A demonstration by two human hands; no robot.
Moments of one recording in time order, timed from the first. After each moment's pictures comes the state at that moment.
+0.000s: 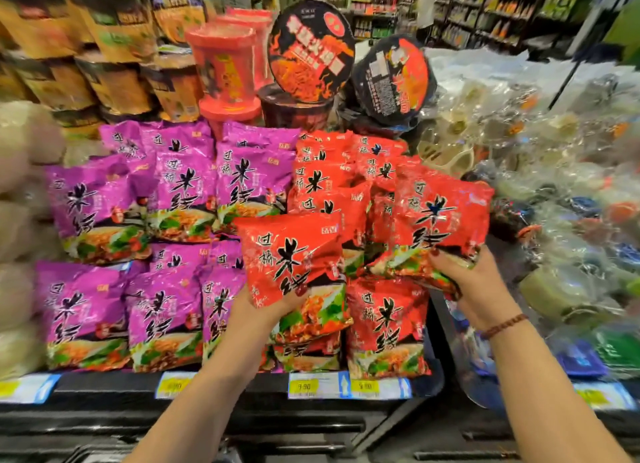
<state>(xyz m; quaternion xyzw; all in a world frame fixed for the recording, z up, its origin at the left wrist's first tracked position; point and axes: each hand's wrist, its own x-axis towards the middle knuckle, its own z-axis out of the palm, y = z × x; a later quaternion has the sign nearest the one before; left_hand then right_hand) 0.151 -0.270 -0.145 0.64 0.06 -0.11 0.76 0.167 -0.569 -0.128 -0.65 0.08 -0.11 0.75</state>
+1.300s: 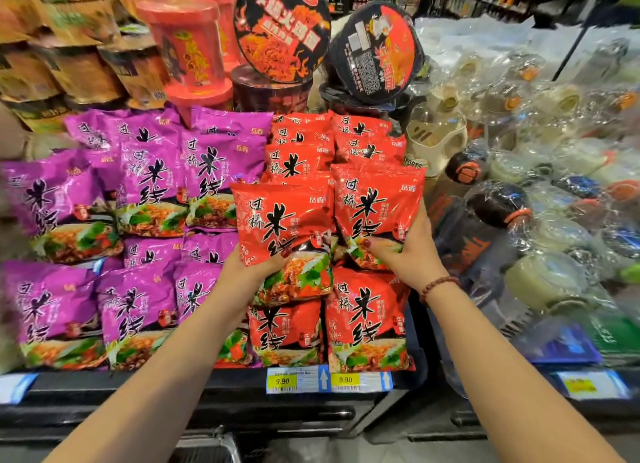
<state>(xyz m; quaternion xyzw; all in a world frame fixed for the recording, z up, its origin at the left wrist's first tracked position) 0.211 -0.292 -0.150 0.68 0.07 -0.12 0.72 0.214 -0.555 -0.145 -0.87 0.04 -0.11 0.47</state>
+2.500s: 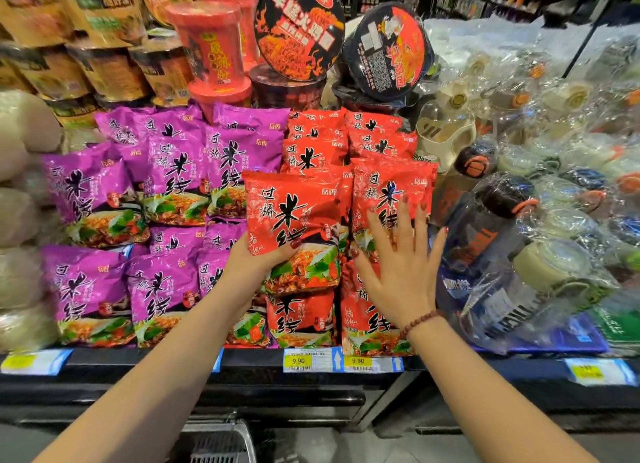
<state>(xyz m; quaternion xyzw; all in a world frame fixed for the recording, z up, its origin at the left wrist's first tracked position) 0.196 -0.274 -0.143 0.69 0.05 -0.09 0.72 0.165 -0.501 -0.172 -0.96 0.01 -0.26 0.08</state>
